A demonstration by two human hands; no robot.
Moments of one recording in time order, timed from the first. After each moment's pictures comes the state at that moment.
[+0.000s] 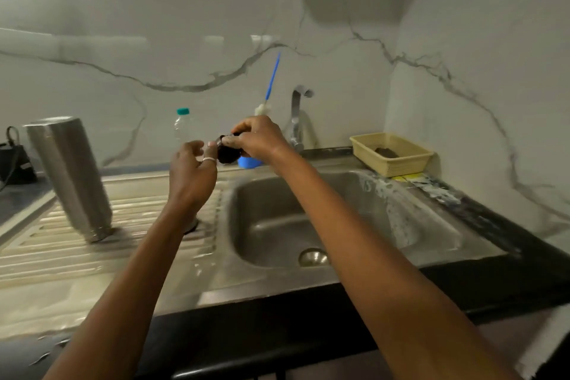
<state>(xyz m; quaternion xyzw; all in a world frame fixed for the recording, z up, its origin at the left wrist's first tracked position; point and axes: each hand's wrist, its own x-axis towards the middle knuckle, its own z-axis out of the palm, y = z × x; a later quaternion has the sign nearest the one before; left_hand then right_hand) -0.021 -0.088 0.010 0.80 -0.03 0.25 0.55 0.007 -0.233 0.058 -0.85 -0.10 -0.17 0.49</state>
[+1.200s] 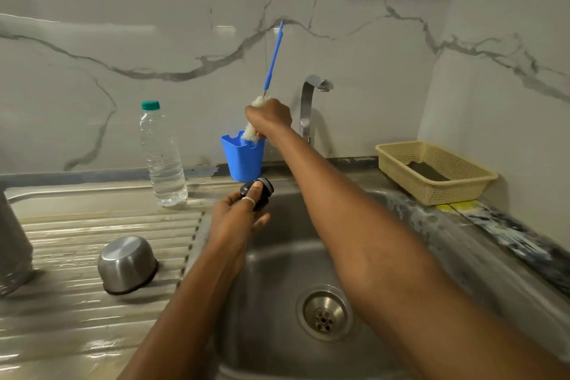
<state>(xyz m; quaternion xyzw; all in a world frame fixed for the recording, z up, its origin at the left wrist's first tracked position) 0.080 -0.190 -0.072 0.56 0.03 0.04 0.83 0.213 -0.273 0.051 -0.86 0.03 -0.21 0.46</state>
